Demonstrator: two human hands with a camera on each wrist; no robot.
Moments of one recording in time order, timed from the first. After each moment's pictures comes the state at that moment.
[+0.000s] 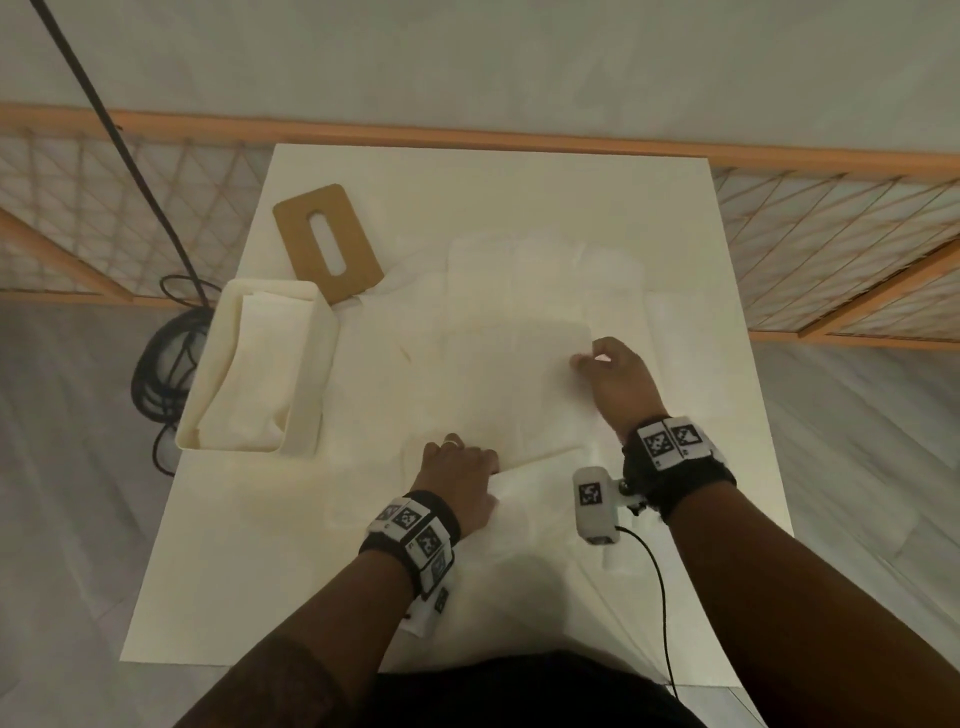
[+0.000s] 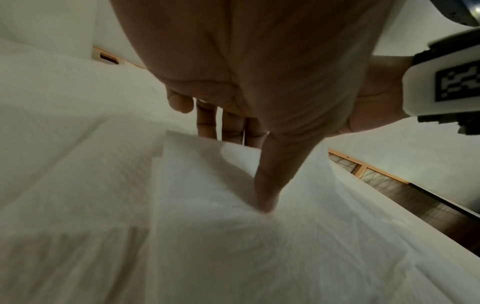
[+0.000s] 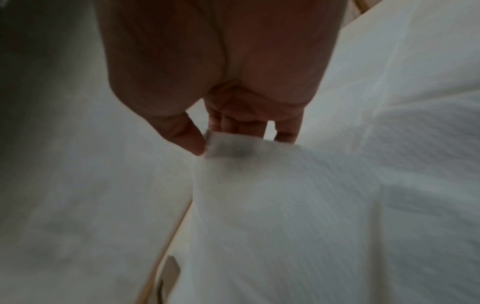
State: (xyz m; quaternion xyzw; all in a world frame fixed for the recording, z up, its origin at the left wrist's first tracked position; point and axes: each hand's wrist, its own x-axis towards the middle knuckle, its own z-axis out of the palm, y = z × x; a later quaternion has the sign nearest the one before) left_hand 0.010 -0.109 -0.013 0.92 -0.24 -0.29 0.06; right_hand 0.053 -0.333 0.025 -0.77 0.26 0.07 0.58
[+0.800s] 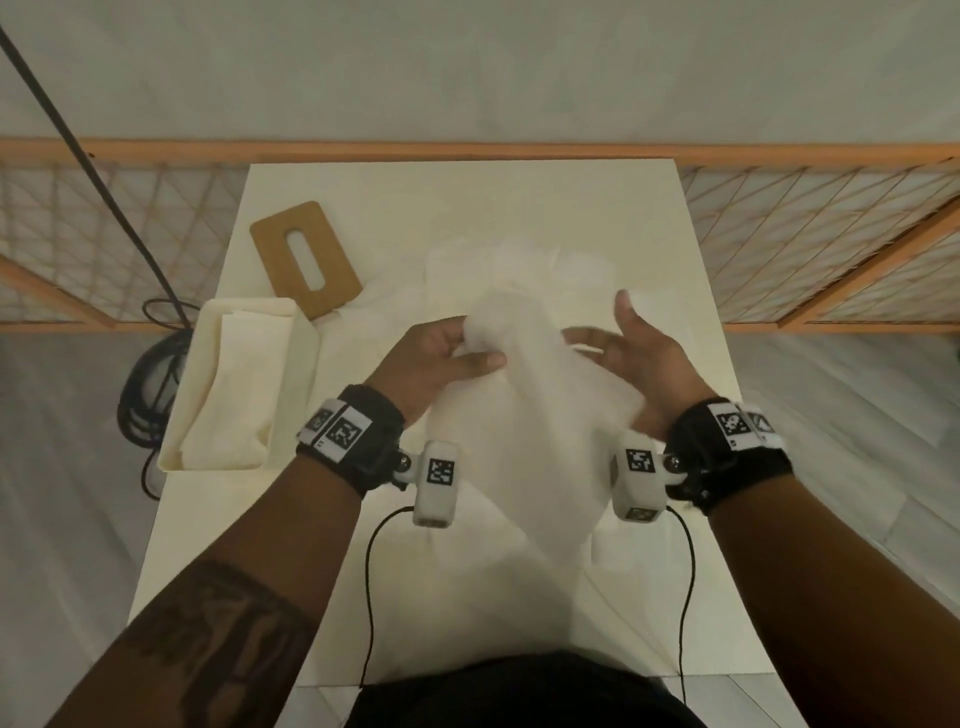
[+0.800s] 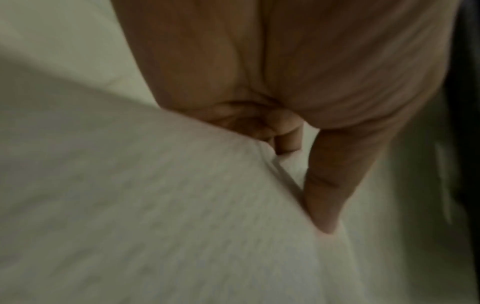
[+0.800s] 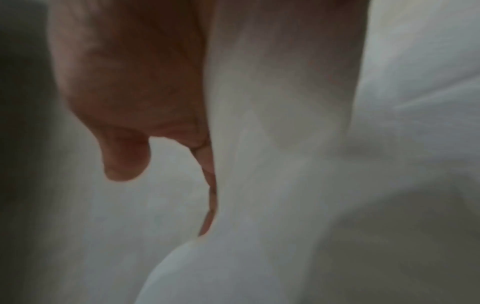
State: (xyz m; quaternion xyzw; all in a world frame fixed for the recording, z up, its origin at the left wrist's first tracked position) left_hand 0.101 -0.113 0.080 0.66 -0.08 -0.31 0.68; right_hand 0.038 -0.367 0.090 -0.48 0.21 0.25 0.81
